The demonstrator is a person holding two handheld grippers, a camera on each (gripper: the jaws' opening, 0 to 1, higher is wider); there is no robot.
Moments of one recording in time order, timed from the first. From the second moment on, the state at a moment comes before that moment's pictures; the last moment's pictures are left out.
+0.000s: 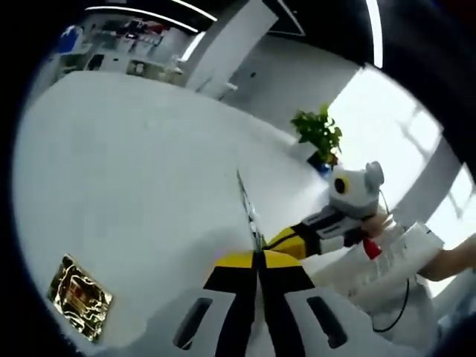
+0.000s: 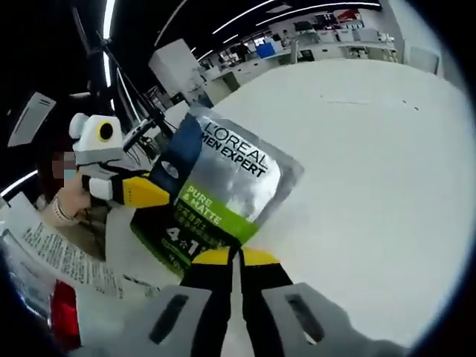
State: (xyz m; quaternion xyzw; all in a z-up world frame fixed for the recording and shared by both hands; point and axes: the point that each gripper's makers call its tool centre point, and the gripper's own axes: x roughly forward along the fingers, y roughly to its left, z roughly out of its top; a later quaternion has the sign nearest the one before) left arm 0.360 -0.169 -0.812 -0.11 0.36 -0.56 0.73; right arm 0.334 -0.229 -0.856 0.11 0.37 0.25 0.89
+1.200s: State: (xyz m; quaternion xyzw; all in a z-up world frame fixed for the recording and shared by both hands) left arm 0.321 -0.102 -0.721 -0.06 0.27 -0.56 0.78; right arm 0.263 -0.260 -0.671 0.00 0.17 0.21 0.96
